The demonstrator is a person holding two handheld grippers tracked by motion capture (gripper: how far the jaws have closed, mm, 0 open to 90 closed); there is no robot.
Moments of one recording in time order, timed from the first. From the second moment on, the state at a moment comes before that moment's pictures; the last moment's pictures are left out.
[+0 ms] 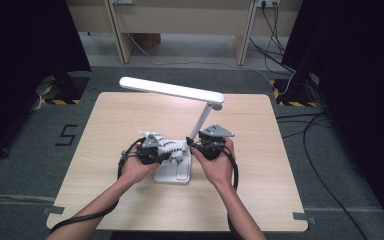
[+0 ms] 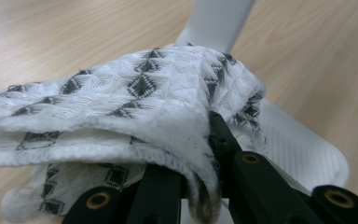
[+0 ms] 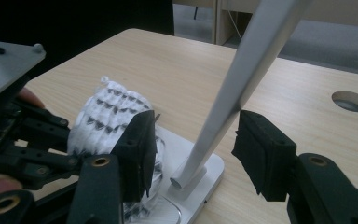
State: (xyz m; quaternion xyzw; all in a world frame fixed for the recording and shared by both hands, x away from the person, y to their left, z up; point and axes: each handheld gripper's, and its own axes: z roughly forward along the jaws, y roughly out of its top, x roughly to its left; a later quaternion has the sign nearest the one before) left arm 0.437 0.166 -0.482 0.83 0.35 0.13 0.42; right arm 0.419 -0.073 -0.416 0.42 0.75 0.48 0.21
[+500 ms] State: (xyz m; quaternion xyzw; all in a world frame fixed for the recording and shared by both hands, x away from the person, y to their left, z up) left arm 0.465 0.150 -0.496 0.81 0.39 0.16 0.41; right arm 0.420 -0.073 -0.417 0.42 0.75 0.48 0.21
